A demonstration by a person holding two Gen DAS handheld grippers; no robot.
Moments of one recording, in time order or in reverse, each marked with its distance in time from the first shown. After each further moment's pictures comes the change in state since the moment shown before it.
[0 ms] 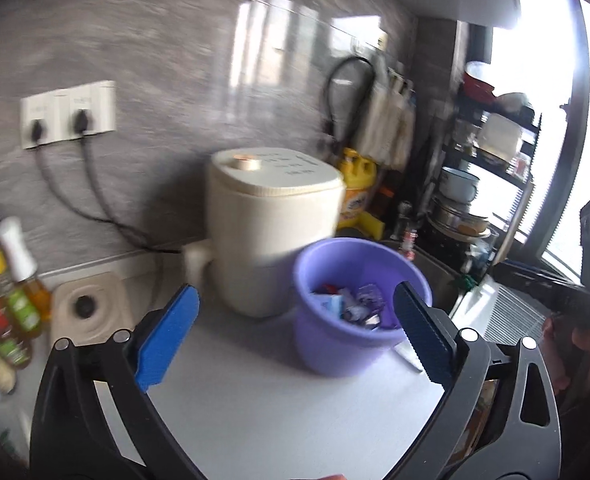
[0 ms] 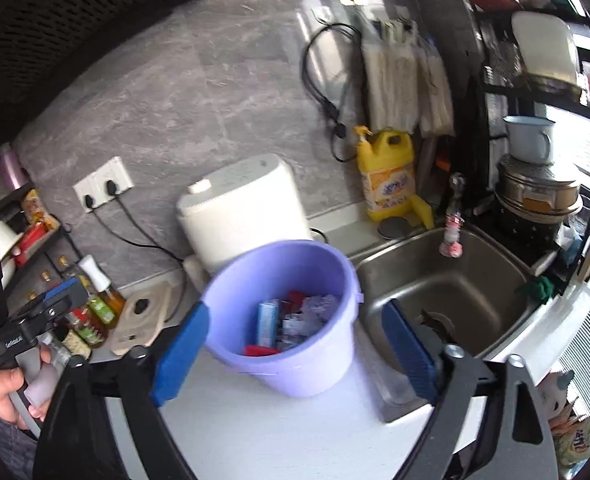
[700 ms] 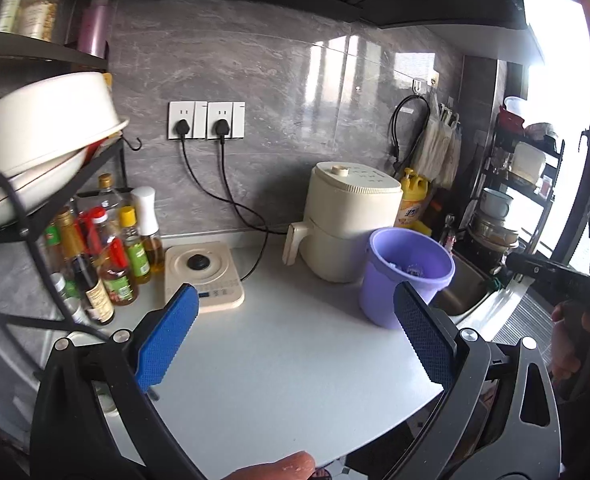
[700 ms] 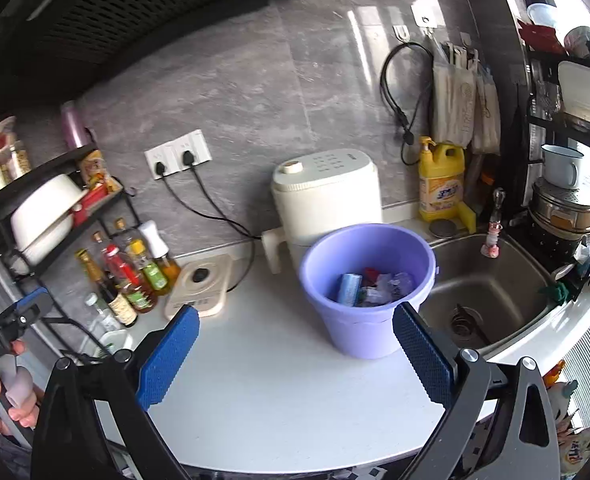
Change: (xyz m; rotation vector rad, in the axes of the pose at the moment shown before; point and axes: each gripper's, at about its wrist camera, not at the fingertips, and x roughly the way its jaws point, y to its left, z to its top) left arm -0.184 0.038 -0.058 -0.083 -0.061 0.210; right arm -0.077 0.102 -0.035 -0.116 0.027 0.102
